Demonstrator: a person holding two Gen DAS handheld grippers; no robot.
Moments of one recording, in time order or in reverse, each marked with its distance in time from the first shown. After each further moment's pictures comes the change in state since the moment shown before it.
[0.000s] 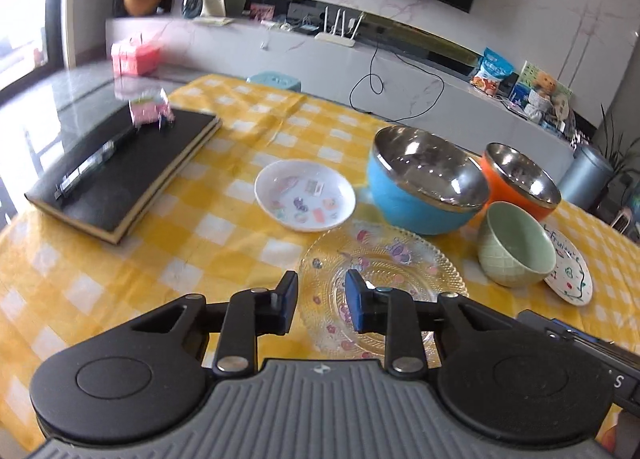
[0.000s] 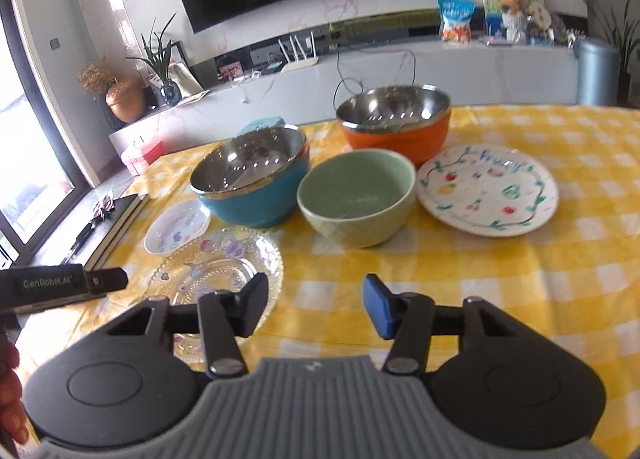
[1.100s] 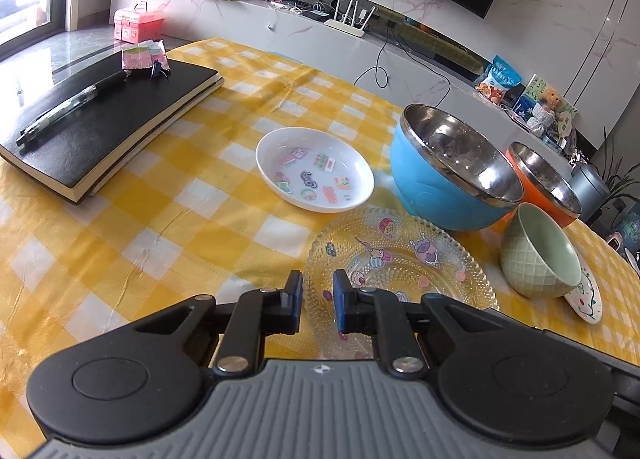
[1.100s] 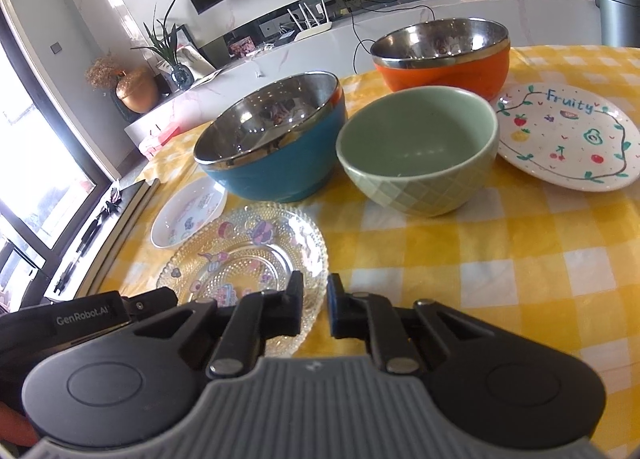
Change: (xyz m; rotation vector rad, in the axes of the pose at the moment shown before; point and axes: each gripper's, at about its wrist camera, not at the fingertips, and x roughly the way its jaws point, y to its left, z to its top) left arm 0.038 0.016 -0.010 -0.080 0.008 -0.047; right arm 0.062 0.012 -0.004 0.083 0.080 0.092
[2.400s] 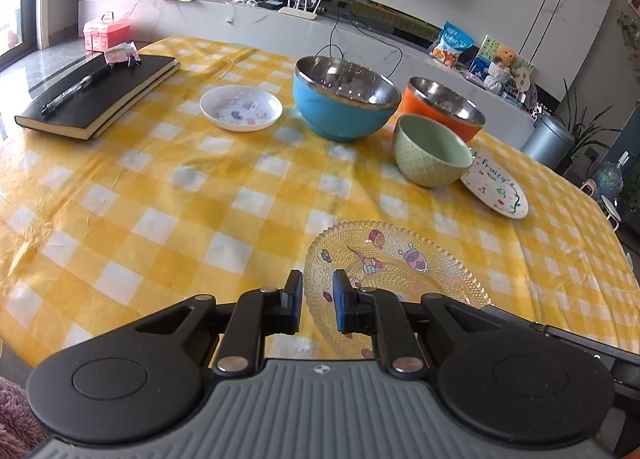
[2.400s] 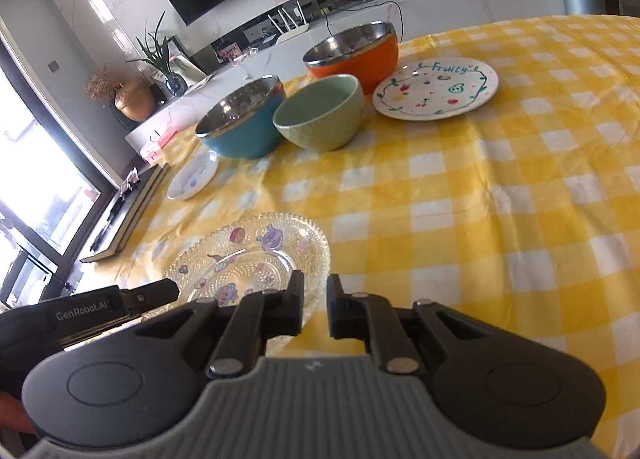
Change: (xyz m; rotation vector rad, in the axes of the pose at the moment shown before) left arm -0.082 -0.060 -0.075 0.113 0.049 -0.043; right arm -0.130 -0.057 -0.064 0.066 0.014 0.000
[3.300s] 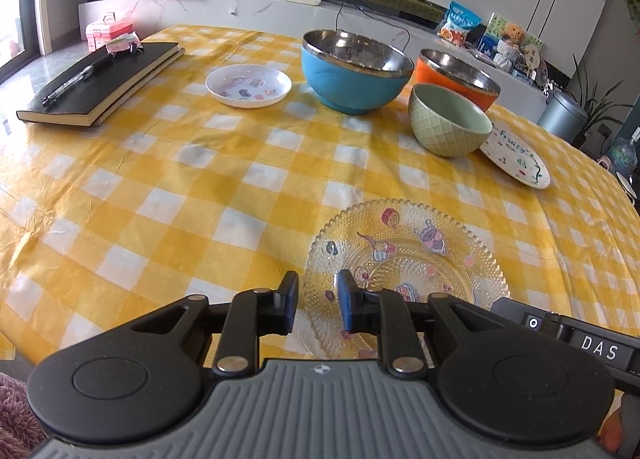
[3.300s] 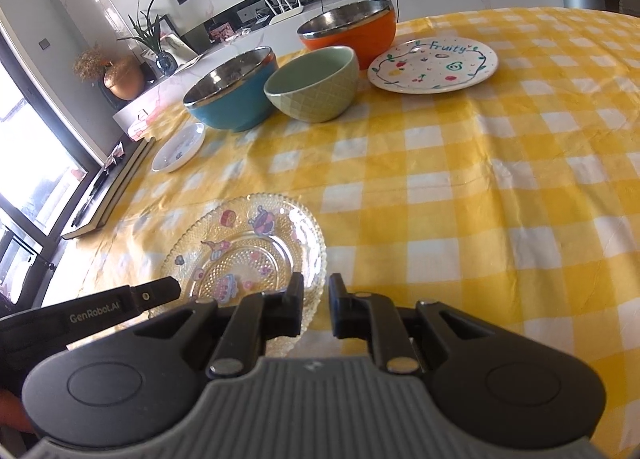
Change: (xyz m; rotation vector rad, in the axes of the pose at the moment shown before) left arm 0.011 0.001 -0.014 0.039 0.022 0.049; right arm 0.014 0.004 -0.009 -0.032 0.040 -0.050
